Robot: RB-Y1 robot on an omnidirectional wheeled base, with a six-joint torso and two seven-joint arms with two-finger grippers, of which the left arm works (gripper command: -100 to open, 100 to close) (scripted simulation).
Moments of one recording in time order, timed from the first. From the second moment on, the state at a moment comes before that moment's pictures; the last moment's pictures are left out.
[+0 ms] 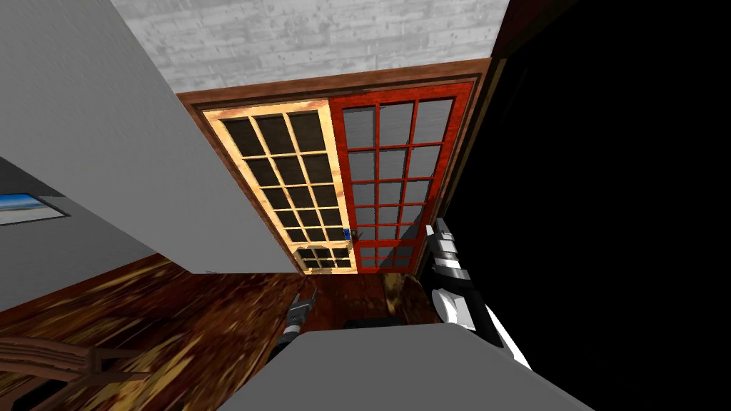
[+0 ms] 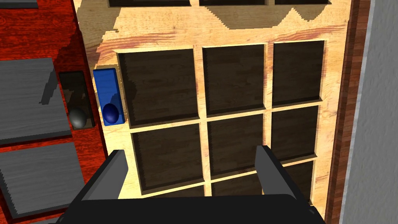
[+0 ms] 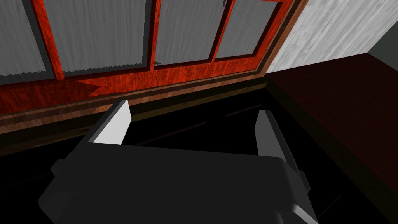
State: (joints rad) arm 0.16 0.21 0.26 -0.66 -0.17 -0.85 -1.28
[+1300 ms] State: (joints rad) arm 0.15 0.18 0.44 -0.58 -0.09 -0.81 -1.40
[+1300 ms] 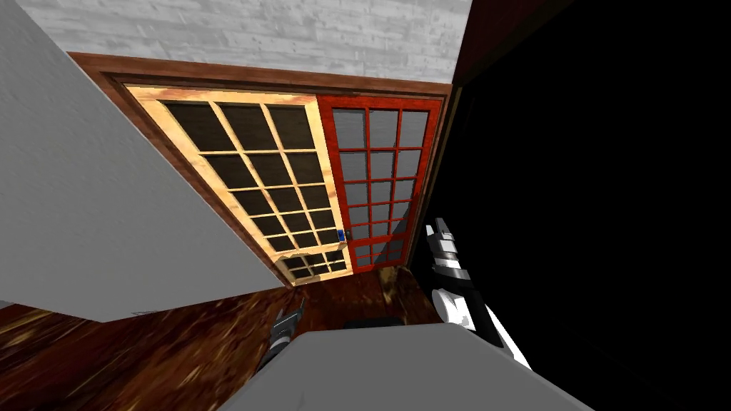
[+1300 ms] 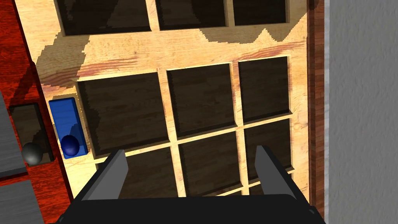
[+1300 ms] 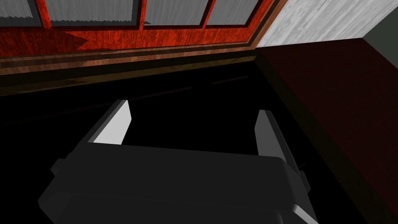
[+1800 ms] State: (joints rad) arm 0.09 0.16 0.44 -0.60 -0.08 -0.80 -1.42
